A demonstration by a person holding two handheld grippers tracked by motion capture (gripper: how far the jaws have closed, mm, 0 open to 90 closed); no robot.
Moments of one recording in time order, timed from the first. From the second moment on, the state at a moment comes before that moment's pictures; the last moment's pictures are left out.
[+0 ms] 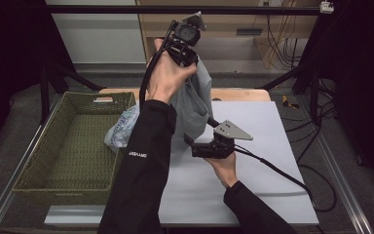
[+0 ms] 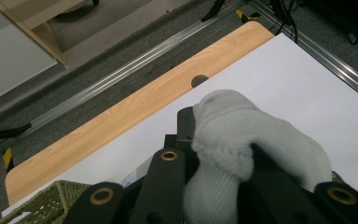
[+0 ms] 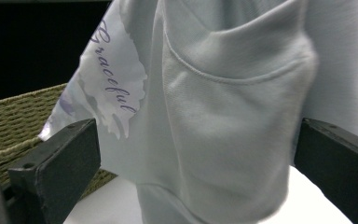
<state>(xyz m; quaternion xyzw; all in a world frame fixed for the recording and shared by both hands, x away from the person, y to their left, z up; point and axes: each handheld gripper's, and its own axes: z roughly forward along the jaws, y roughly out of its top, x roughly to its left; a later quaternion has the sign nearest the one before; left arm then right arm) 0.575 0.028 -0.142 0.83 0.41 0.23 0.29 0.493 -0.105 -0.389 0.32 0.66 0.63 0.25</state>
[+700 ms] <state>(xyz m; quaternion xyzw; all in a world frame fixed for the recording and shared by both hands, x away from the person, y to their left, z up) 0.574 0.030 -0.140 0.83 0.41 0.24 0.29 0.529 -0.065 -0.394 0.33 0.67 0.61 0.26</state>
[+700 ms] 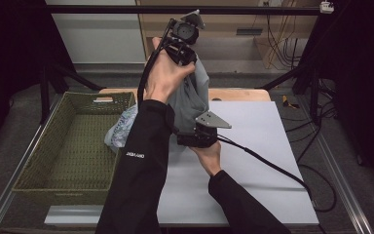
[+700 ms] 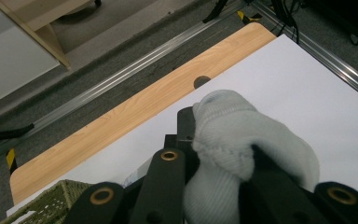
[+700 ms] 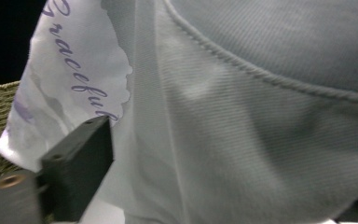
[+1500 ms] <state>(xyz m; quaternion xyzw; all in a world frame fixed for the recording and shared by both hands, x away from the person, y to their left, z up) 0.573 0.033 -0.138 0.83 0.41 0.24 0.28 0.515 -0.085 -0.383 0.30 0.69 0.61 0.24</state>
